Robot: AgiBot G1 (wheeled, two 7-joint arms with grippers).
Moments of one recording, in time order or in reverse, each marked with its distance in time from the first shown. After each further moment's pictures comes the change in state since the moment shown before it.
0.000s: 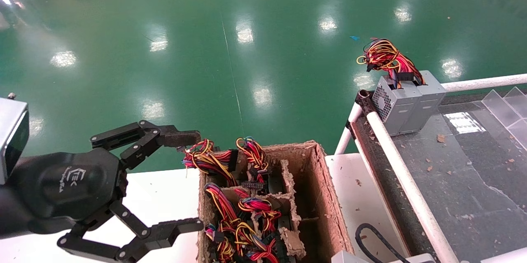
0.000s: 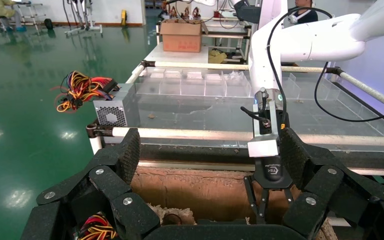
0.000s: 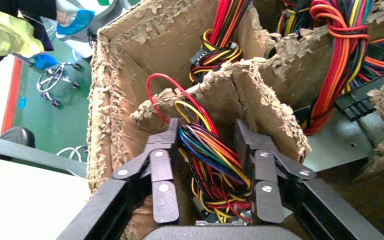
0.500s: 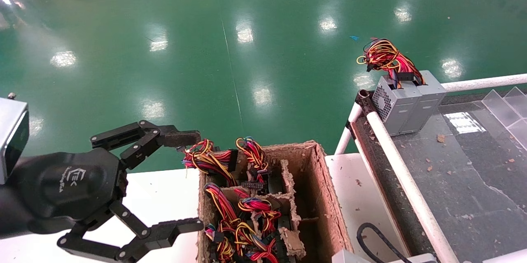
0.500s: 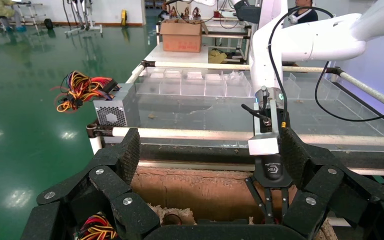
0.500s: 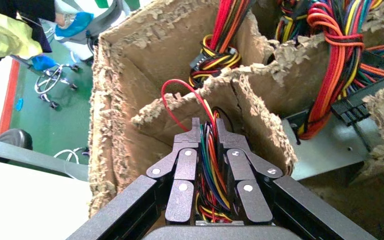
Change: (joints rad) left arm 0.000 0.000 0.000 0.000 0.000 0.000 0.000; right arm -0.009 0.007 0.011 0.017 0.021 0.008 -0.003
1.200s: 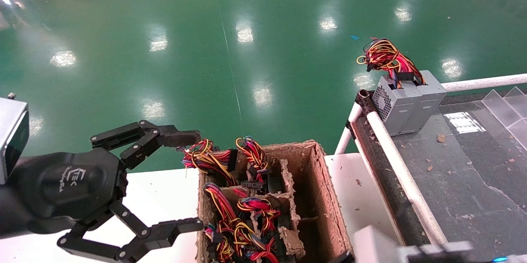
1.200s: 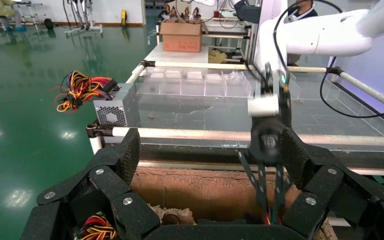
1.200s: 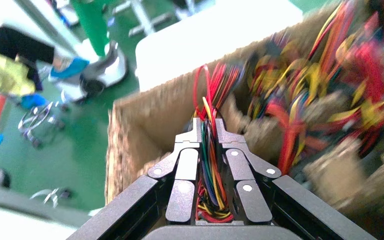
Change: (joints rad) left arm 0.000 0.000 0.000 0.000 0.000 0.000 0.000; right arm -0.057 0.075 0.116 0.037 0.189 0.031 -0.099
